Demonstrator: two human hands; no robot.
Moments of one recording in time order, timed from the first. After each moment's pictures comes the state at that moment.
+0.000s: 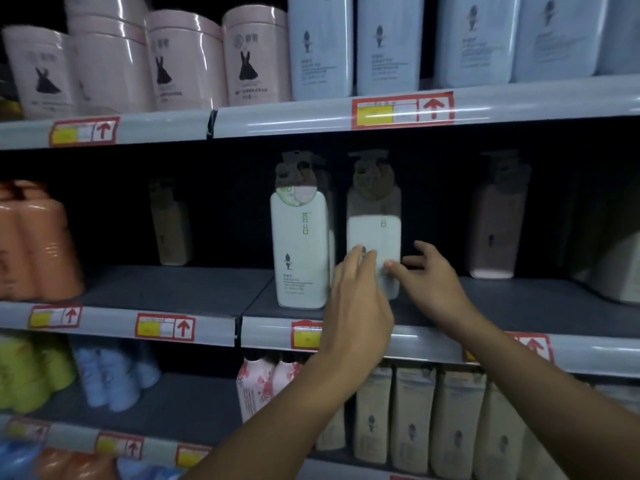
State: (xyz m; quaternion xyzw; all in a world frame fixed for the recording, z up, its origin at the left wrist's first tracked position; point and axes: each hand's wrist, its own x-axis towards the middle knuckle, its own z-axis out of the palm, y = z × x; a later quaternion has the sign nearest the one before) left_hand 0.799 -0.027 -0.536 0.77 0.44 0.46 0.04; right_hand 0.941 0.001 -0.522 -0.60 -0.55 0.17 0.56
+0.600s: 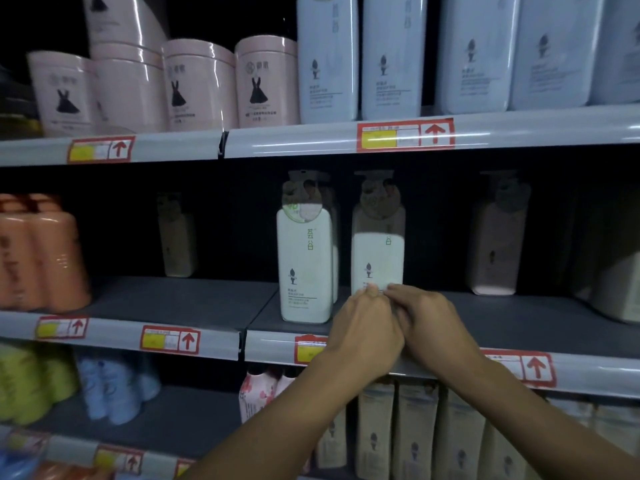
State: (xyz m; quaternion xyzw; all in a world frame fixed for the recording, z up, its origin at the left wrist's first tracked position) left_hand 0.799 -0.024 -0.523 0.84 0.46 0.28 0.01; right_hand 0.932 -0.028 -0.541 -0.54 -0.72 -0.12 0.42
